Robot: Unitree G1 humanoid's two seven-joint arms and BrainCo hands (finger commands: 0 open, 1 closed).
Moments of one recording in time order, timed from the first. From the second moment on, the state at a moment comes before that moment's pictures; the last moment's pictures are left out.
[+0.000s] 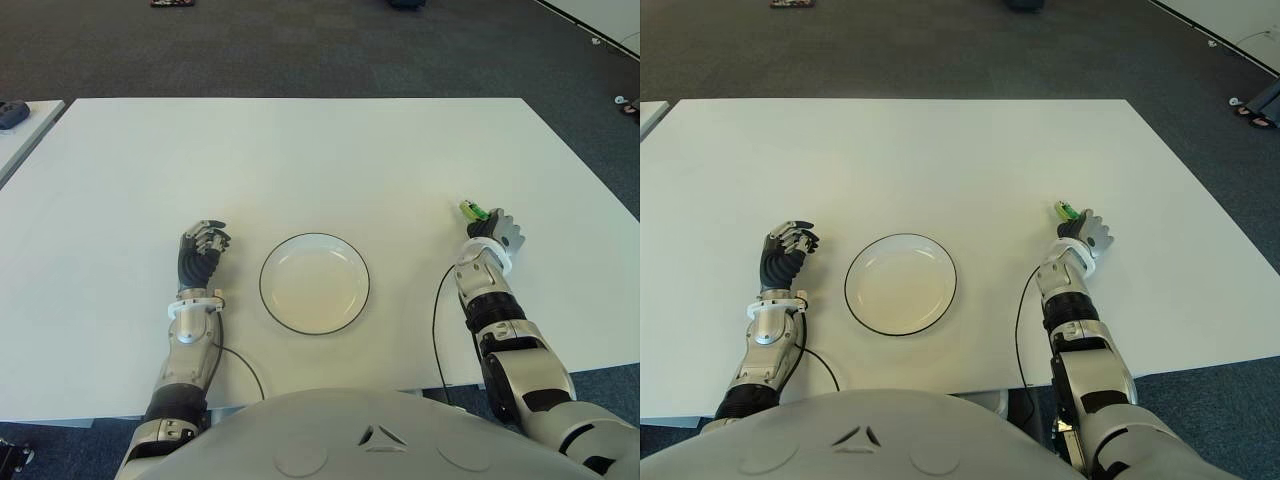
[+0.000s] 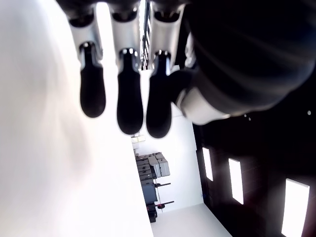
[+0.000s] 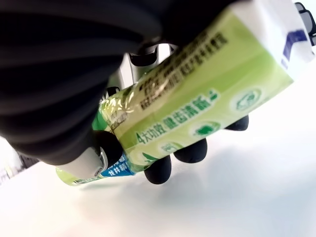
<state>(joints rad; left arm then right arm) 0.16 0.09 0.11 0.46 0.10 -0.51 0.20 -0.35 -0.31 0.09 0.64 -0.53 0.53 -0.54</state>
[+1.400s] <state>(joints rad) 0.13 0.09 0.10 0.47 0.10 -0.52 0.20 -0.14 -0.24 0.26 0.30 -0.65 -0.33 -0.74</state>
